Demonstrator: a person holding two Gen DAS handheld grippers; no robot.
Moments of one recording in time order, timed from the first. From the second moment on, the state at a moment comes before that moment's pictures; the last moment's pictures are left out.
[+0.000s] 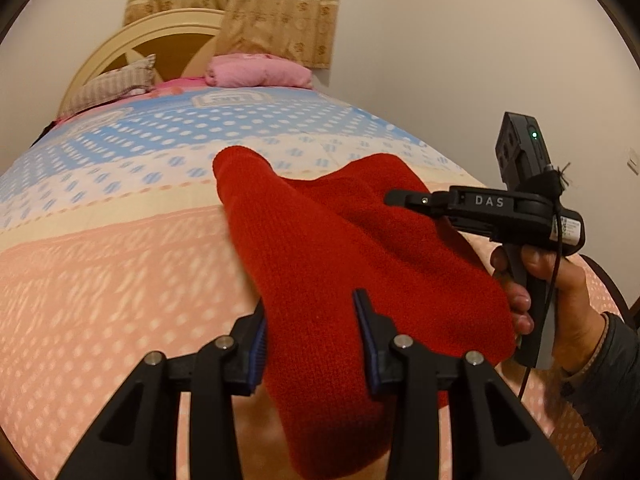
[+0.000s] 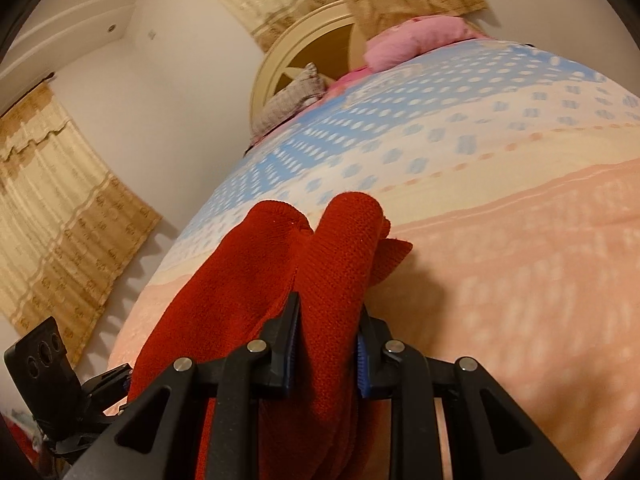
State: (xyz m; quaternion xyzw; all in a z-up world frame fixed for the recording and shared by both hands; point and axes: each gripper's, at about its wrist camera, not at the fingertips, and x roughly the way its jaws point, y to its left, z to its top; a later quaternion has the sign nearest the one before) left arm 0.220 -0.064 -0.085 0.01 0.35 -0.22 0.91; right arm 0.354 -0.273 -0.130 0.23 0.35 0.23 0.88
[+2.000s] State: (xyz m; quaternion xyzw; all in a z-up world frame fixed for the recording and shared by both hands) left arm 0.153 0.144 -0.130 -0.10 0.35 -0.05 0.93; right arm 0.377 0.008 -0.149 0.15 0.41 0.38 0.81
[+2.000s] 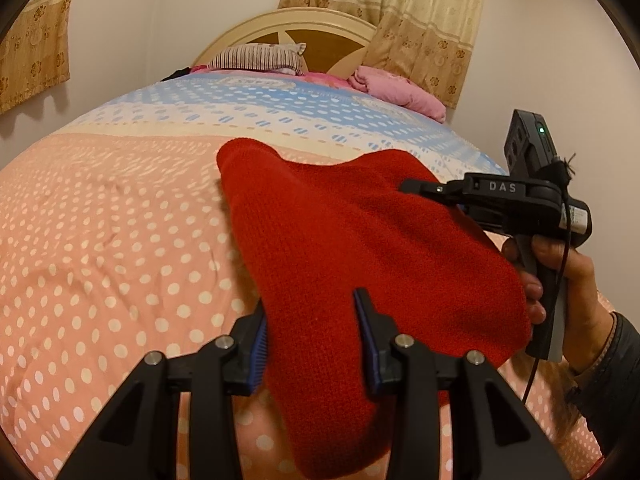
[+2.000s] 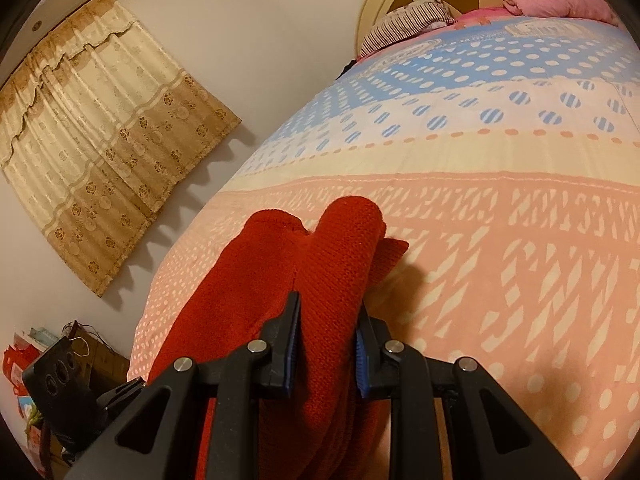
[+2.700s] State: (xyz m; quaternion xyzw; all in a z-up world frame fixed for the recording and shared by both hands) left arm 0.151 0.142 -0.132 -0.07 0.34 -0.01 0.94; right arm 0.382 0.005 -0.172 0.14 0.45 0.33 0.81
